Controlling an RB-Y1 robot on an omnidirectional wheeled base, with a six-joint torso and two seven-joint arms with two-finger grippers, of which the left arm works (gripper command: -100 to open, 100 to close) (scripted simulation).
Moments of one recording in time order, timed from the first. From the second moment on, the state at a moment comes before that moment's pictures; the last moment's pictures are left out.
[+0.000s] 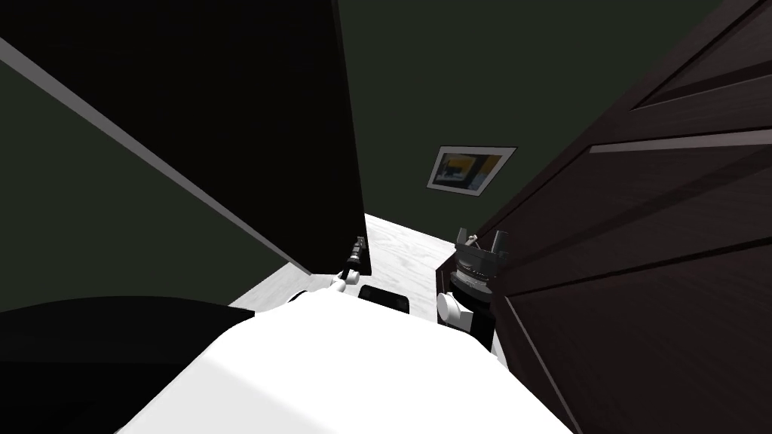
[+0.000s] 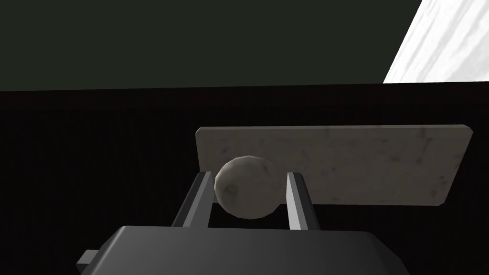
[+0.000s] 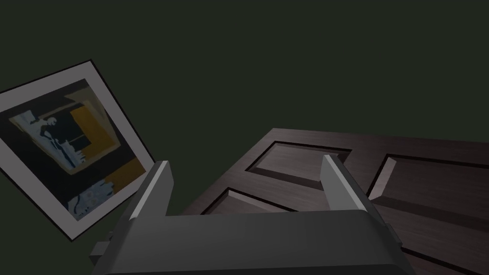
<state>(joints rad) -0.15 0.06 0.02 -0.60 0.27 -0.83 -0.13</state>
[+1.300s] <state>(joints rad) -0.14 0.11 0.13 -0.61 0.29 -0.81 -0.12</state>
